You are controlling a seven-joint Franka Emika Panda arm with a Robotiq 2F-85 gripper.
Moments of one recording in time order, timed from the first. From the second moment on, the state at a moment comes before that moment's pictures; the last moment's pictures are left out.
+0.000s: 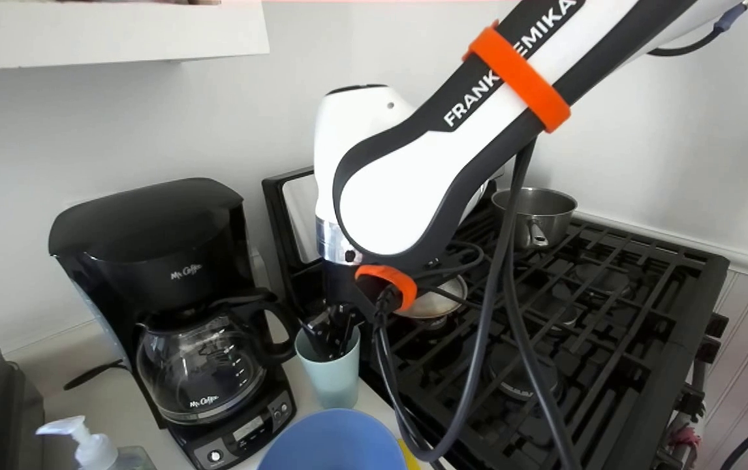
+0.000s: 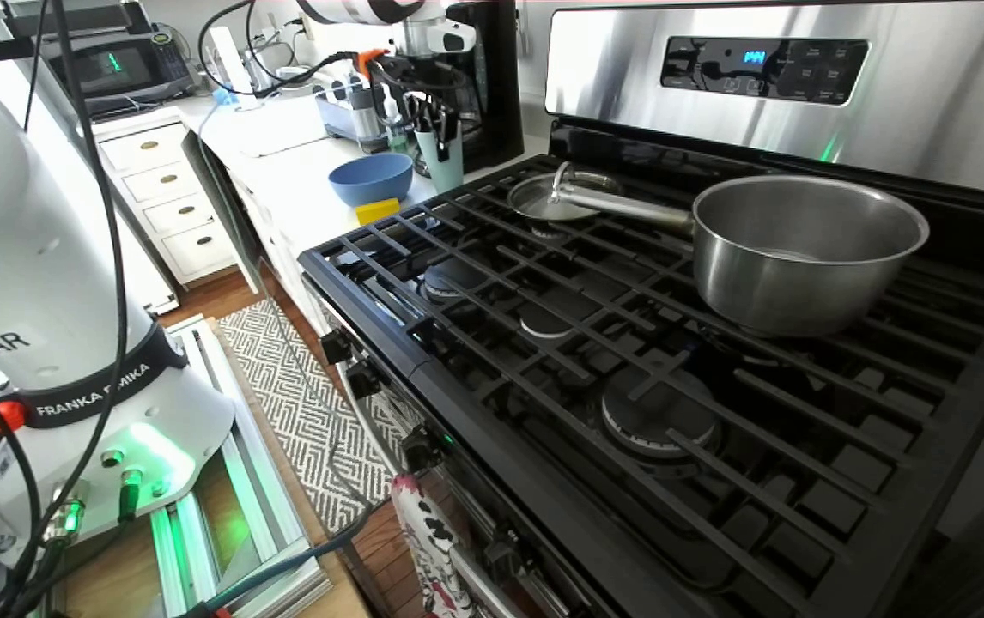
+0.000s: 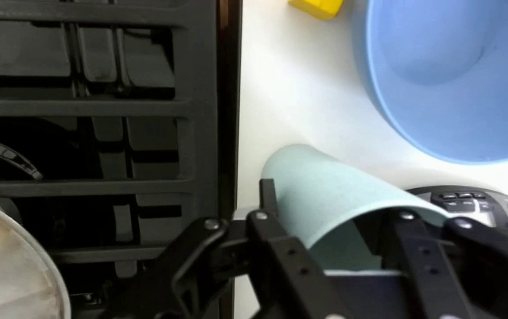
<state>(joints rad) 0.22 0.35 0.18 -2.04 0.04 2.45 0.35</state>
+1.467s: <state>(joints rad) 0.15 -0.10 0.08 -2.27 -0.19 2.42 0.58</state>
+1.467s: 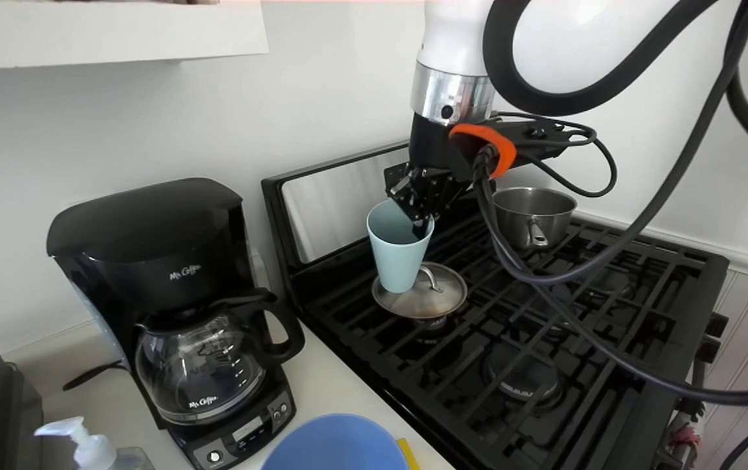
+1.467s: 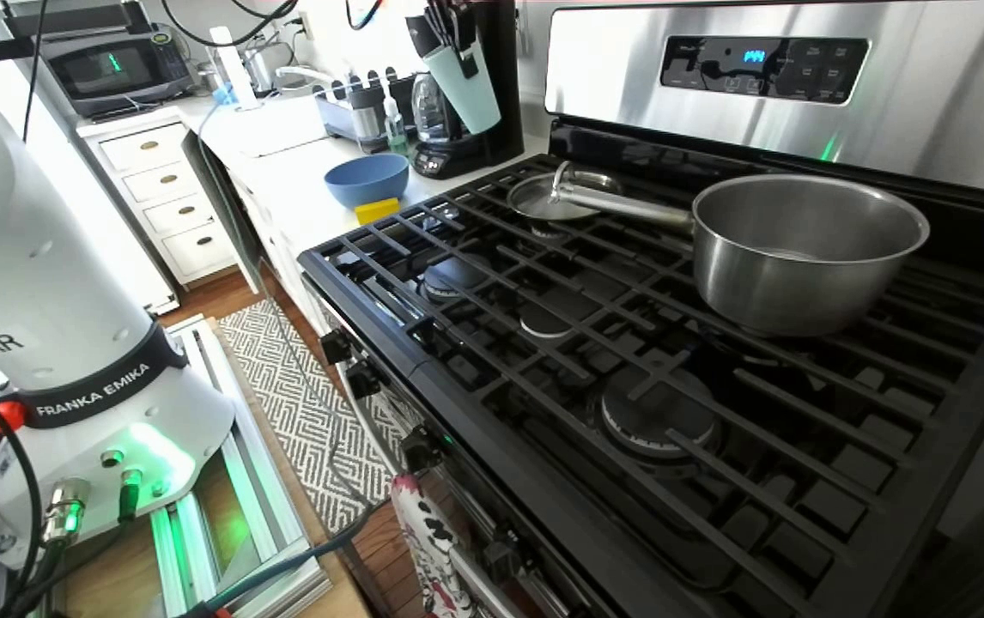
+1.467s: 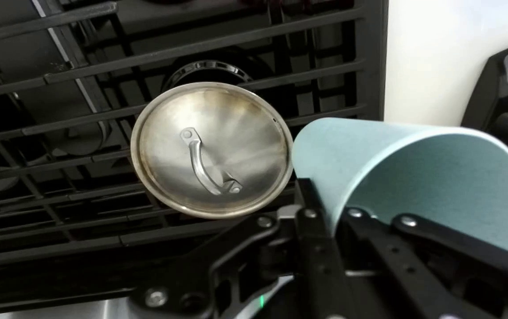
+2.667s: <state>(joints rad) -0.19 -0.01 -0.18 -2.11 -0.39 2.48 1.01</state>
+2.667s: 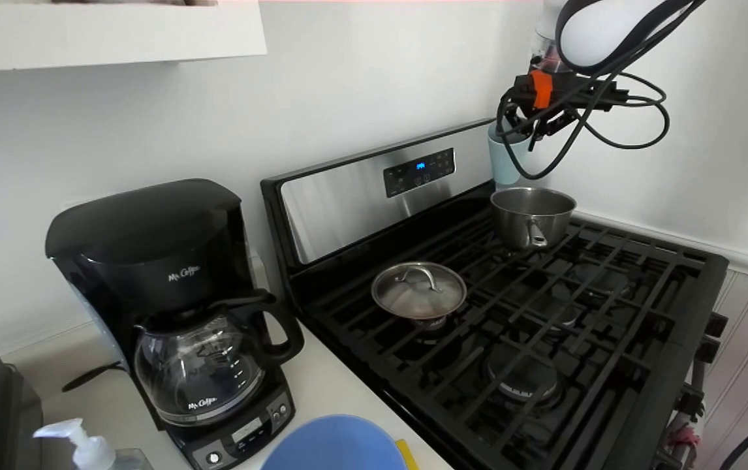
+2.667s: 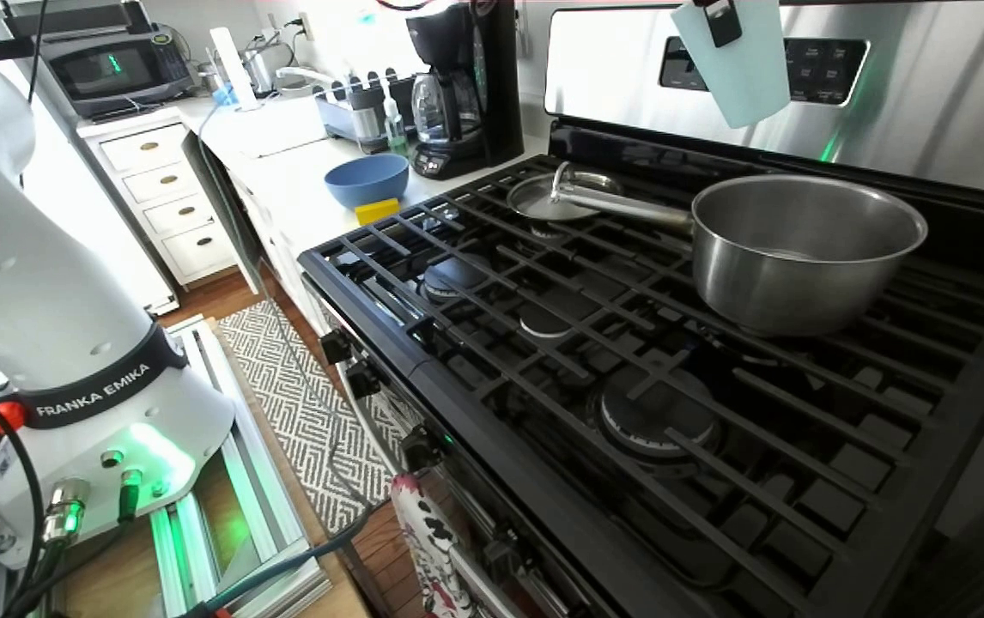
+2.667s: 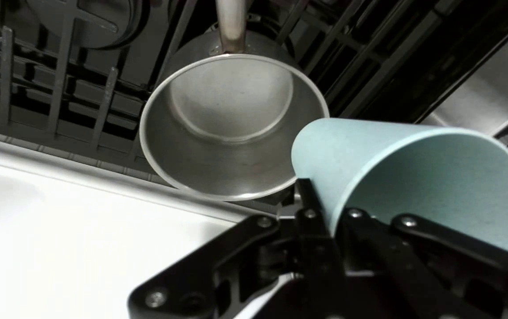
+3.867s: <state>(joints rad) -0.25 0.30 -0.27 -1.86 -0.06 2.29 1.09</state>
